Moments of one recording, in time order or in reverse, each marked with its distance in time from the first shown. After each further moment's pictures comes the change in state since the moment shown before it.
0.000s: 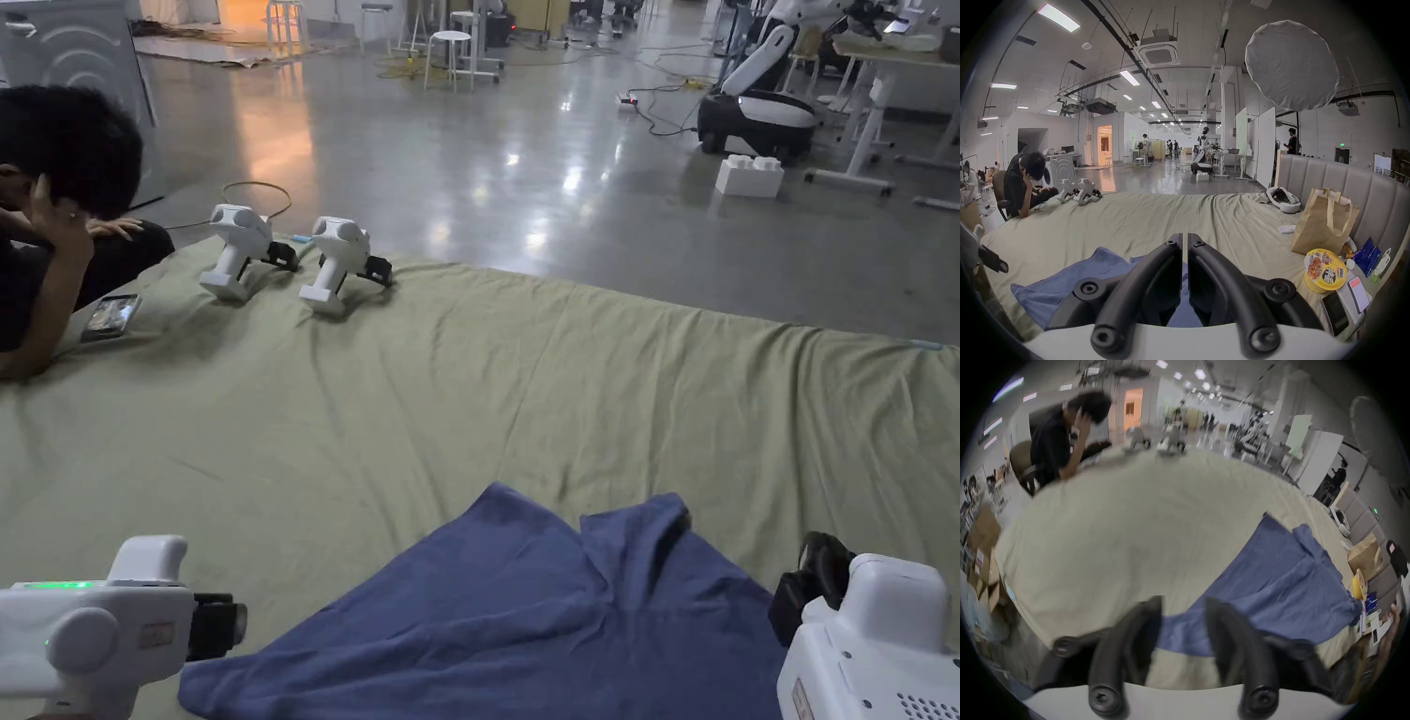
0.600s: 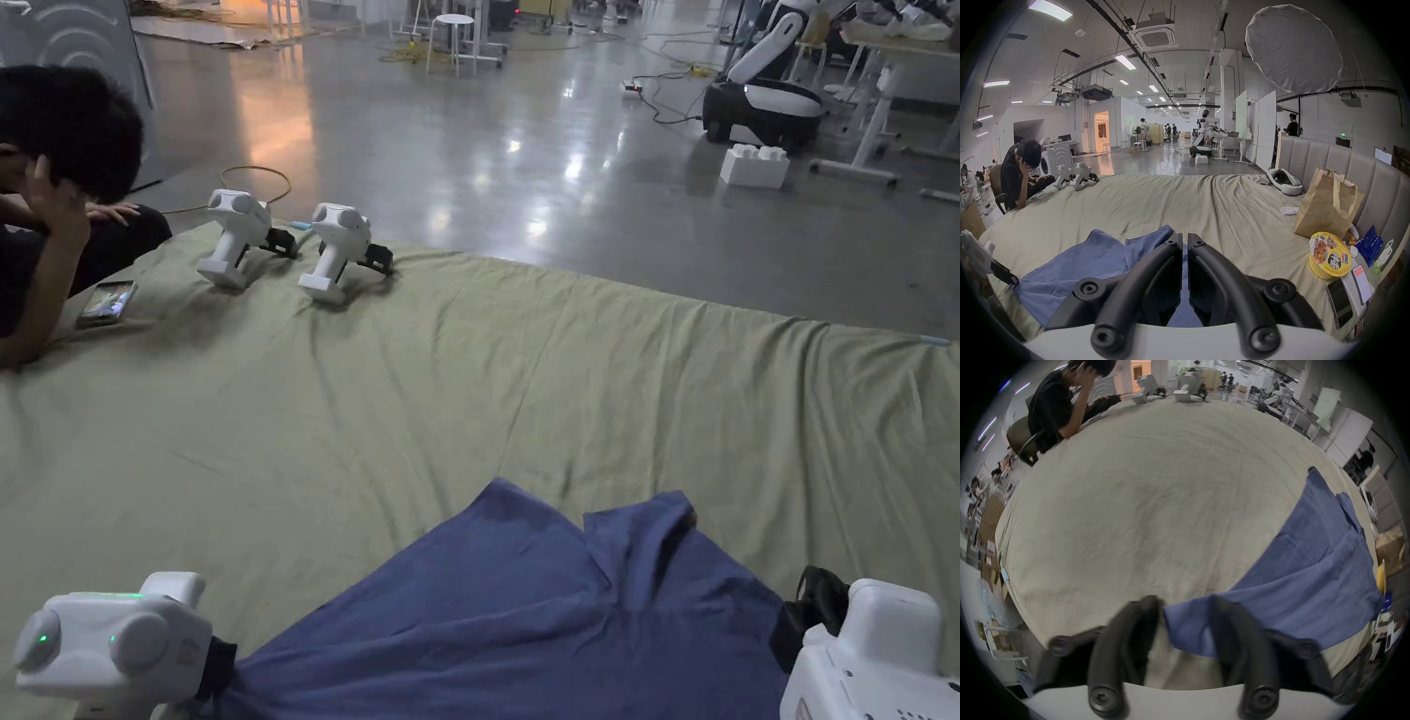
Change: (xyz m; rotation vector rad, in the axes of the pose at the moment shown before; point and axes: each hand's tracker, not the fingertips) left arm 0.007 -0.010 -0.063 -0.165 0.139 -0.064; right arm 0.004 -0.020 -0.020 -0.109 -0.008 -0.011
